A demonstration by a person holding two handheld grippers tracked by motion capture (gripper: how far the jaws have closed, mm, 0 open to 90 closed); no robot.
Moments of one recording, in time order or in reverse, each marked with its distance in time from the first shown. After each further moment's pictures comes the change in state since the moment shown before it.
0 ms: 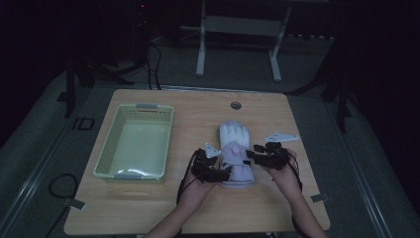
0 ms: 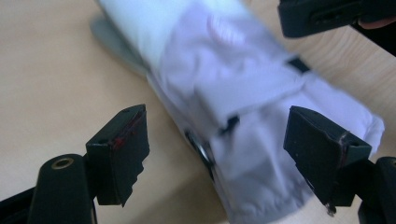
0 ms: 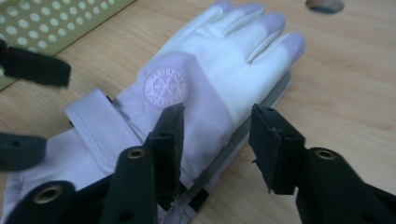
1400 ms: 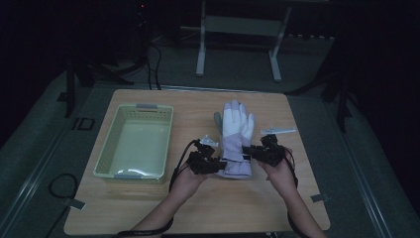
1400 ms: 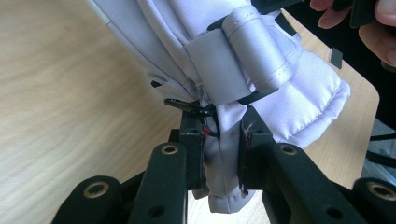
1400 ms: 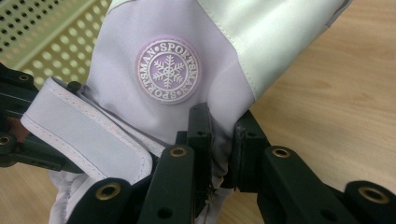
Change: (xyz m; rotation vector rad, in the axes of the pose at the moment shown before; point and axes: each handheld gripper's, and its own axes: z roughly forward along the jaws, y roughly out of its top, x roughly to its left) left arm 0.022 0.033 -0.025 0.099 -0.252 0.069; right arm 0.023 0.029 -0.009 0.058 0.046 0.139
